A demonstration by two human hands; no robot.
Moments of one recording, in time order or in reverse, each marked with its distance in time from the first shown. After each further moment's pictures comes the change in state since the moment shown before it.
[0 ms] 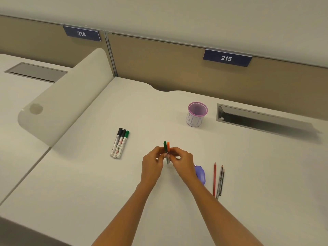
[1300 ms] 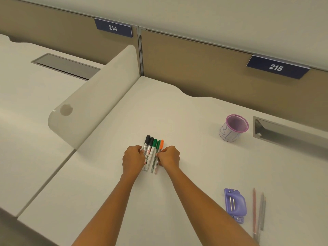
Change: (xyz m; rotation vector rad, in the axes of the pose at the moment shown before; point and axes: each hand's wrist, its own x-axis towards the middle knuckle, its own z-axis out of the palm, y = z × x) left_hand 0.099 -0.079 -0.139 0.430 0.154 -0.298; right_hand 0.092 -0.075 0.170 -0.124 -0.073 0.471
